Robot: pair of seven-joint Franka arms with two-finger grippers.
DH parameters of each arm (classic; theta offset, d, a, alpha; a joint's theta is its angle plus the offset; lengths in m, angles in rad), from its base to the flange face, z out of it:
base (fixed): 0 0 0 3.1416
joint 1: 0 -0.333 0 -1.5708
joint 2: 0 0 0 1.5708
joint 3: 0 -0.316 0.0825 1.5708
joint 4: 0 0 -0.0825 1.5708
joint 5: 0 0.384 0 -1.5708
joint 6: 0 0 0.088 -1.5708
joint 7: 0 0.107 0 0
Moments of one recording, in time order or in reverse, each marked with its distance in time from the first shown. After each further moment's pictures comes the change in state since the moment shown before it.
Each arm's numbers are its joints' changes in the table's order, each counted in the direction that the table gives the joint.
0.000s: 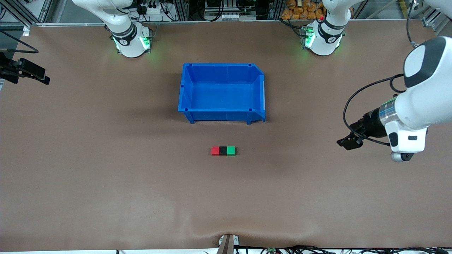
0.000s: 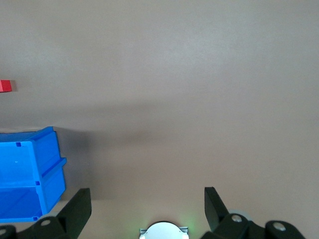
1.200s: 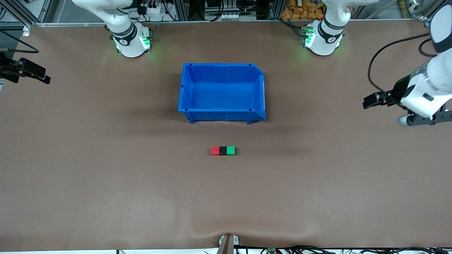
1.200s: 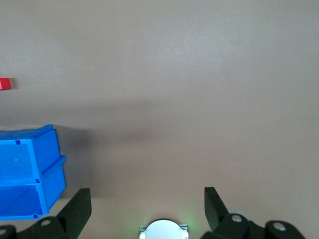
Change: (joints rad) left arm 0.494 0.352 -0.775 0.227 -0.174 0.106 0.911; right arm 0.000 -0.001 0.000 0.000 0.000 0.009 0.000
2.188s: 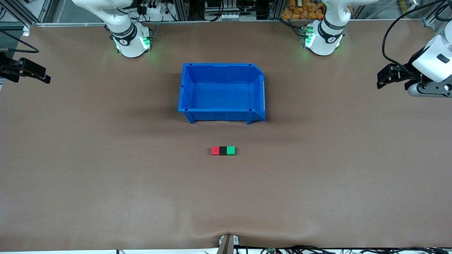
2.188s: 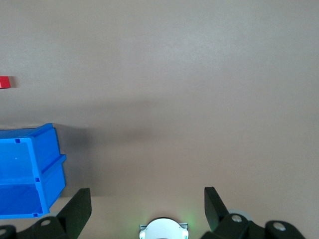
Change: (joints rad) left arm -0.048 0.107 0.071 0.012 0.065 0.034 0.128; right arm 0.000 0.000 0.000 0.000 0.000 0.006 0.000
